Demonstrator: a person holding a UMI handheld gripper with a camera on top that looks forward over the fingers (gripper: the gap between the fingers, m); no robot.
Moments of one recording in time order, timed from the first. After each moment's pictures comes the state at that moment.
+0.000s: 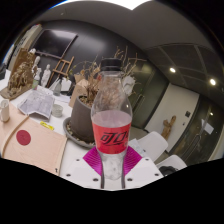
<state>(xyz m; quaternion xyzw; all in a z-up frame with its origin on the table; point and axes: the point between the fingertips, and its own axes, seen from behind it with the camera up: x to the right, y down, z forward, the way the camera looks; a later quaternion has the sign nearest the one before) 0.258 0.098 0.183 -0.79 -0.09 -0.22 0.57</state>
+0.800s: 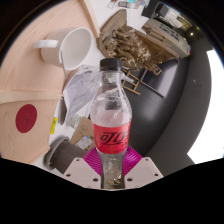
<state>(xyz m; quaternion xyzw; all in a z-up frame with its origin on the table) -0.115 0.187 0.240 -0.38 -0.59 -0.61 0.36</state>
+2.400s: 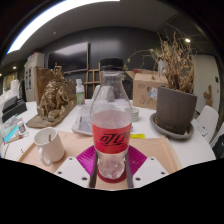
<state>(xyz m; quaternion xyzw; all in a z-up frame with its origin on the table) -0.087 0.150 0.061 -0.82 -0.08 0.07 0.56</state>
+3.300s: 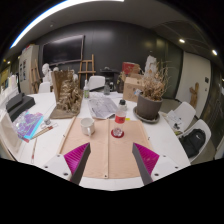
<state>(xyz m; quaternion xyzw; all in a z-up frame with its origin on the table) -0.106 -0.168 0.245 -0.88 -0.05 -0.01 0.48</state>
